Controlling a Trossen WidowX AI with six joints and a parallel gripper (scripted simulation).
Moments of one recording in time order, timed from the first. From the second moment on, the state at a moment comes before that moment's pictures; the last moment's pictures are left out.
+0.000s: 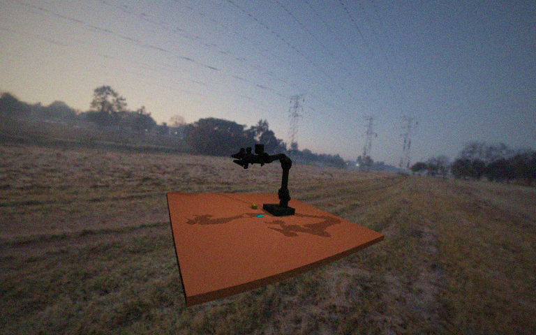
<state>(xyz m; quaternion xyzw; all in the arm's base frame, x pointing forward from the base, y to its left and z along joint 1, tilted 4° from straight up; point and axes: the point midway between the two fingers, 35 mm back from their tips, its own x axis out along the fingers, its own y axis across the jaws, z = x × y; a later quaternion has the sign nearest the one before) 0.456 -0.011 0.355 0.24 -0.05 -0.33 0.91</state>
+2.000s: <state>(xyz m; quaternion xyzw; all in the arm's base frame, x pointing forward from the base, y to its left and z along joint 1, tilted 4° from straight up) 0.198 -0.134 0.011 -0.44 0.59 0.40 0.55</state>
